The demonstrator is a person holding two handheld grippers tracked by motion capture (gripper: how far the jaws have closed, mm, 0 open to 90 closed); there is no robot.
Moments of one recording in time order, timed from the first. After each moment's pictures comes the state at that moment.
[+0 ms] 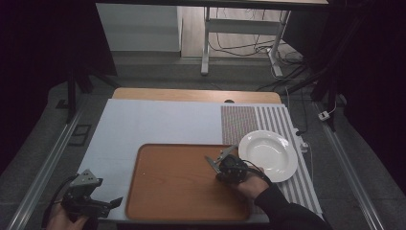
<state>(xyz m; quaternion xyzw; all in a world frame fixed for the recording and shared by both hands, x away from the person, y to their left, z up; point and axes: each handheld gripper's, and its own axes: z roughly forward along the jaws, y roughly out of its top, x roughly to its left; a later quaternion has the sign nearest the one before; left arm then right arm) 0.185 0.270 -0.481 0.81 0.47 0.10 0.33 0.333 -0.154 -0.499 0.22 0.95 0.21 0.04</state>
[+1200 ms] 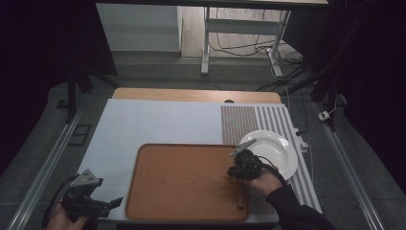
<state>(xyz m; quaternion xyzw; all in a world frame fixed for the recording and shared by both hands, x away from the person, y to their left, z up) 0.185 0.270 -0.481 0.81 0.47 0.10 0.33 0.343 -0.194 -0.486 0.28 0.93 0.25 0.05</state>
